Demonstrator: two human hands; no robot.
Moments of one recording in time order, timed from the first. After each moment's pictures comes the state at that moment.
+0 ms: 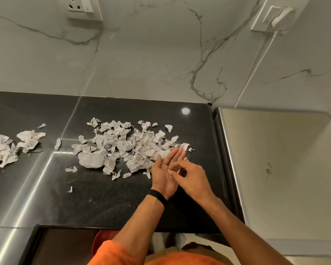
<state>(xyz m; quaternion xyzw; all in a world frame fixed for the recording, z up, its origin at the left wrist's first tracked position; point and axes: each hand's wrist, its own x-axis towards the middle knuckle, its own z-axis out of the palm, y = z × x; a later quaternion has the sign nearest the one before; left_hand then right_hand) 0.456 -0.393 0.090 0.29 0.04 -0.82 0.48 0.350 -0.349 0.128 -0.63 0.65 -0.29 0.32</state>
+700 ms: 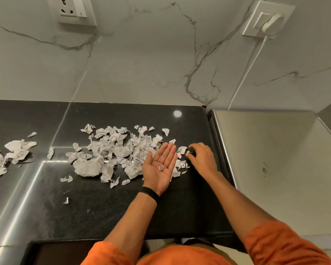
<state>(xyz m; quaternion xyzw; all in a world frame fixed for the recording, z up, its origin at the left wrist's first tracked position) 0.481 -0.418 0.098 0.28 0.04 -0.82 0.49 0.293 -0.430 0.079 -0.61 0.76 -0.18 0.14</state>
